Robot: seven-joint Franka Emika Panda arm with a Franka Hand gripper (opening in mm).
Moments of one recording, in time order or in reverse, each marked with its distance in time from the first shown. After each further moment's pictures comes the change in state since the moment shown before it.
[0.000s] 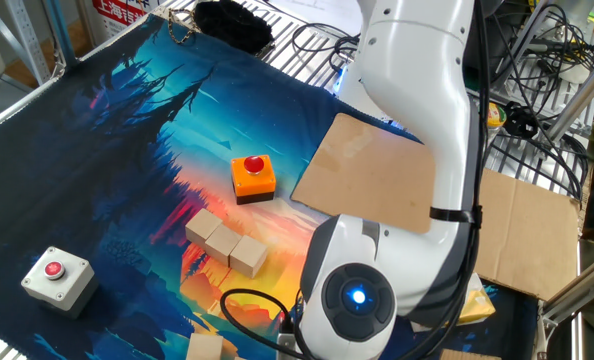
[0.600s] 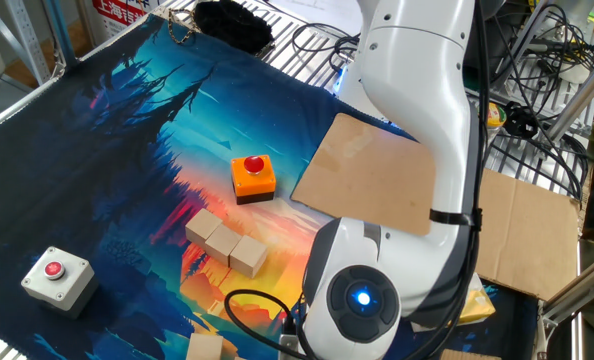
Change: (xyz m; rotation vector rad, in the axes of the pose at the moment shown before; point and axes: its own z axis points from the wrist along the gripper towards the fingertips) arm 0.001 0.001 0.003 -0.006 -0.016 0.009
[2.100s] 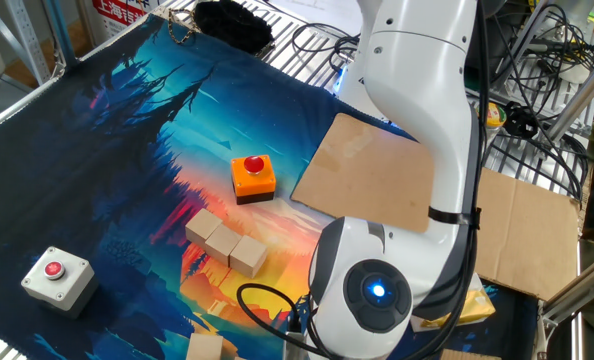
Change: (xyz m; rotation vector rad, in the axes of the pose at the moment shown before) arm 0.001 -0.001 0.007 -0.023 -0.027 0.007
